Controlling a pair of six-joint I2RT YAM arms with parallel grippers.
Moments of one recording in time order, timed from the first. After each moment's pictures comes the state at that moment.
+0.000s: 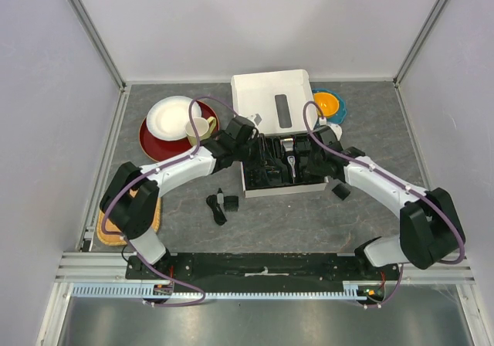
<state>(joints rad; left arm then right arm) -0.72 1.68 1.16 -0.21 0.24 -0.77 0.47 1.41 0.88 -0.43 0.23 0.63</state>
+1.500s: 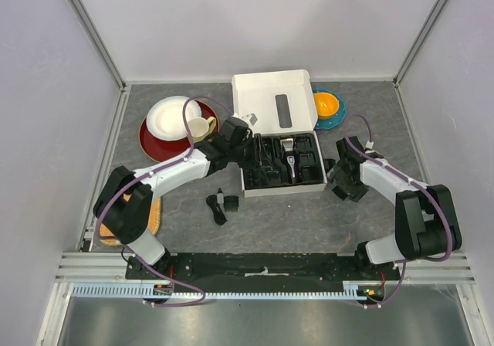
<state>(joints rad) -0.69 1.62 1.10 -0.18 0.24 -0.71 0.18 1.43 0.75 -0.60 0.30 0.97</state>
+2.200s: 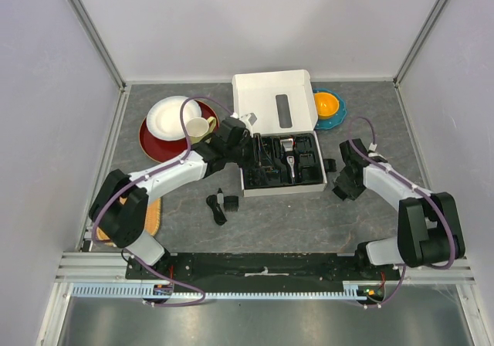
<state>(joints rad) -0.69 1.60 1.08 -0.15 0.26 -0.71 0.16 1.41 0.72 -0.58 0.28 0.97</state>
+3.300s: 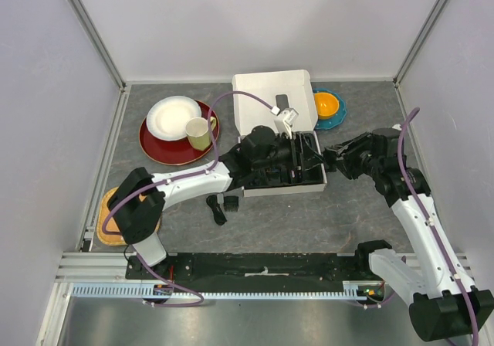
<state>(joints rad) -0.94 1.68 1.15 0.37 0.25 -0.74 0.14 0.90 0.90 -0.66 -0.12 1.19</state>
